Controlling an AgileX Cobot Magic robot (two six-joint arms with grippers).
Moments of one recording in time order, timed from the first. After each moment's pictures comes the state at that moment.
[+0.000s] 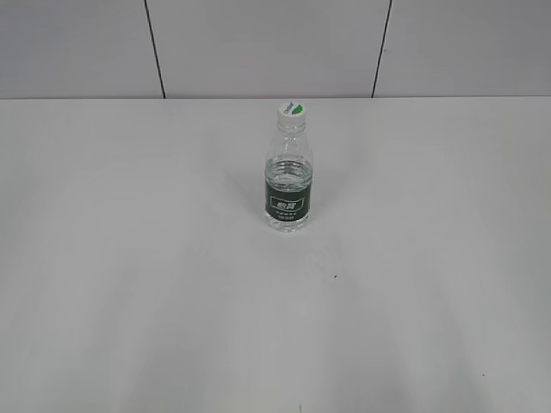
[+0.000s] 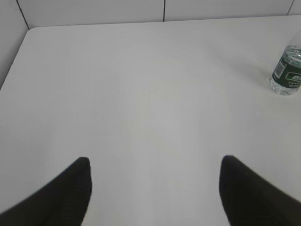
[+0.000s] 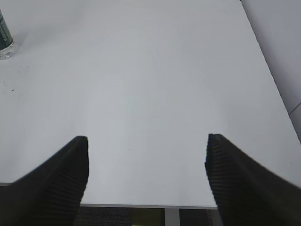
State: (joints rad) left arm -0.01 -0.01 -0.52 -0.02 1.07 0.02; right arm 0.07 -0.01 -0.52 -0.02 1.09 -0.16
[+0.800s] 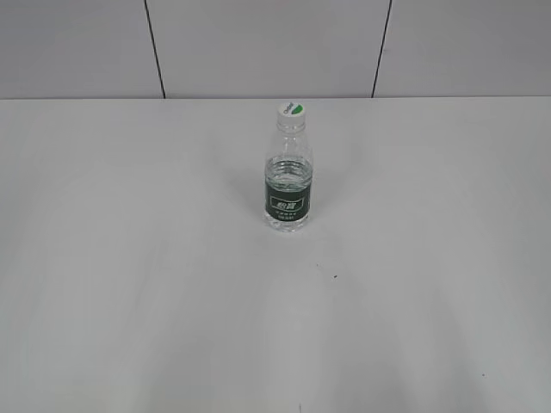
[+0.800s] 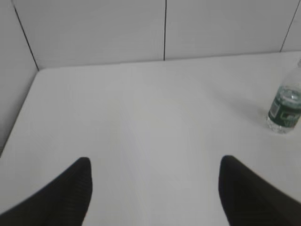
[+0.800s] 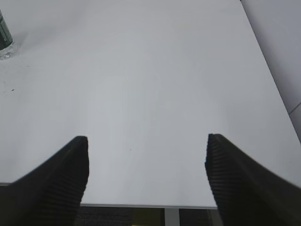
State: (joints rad) left arm -0.01 0.04 -0.59 -0.02 0.99 0.04; right arm 0.07 -0.01 -0.52 -0.02 1.09 -0.16
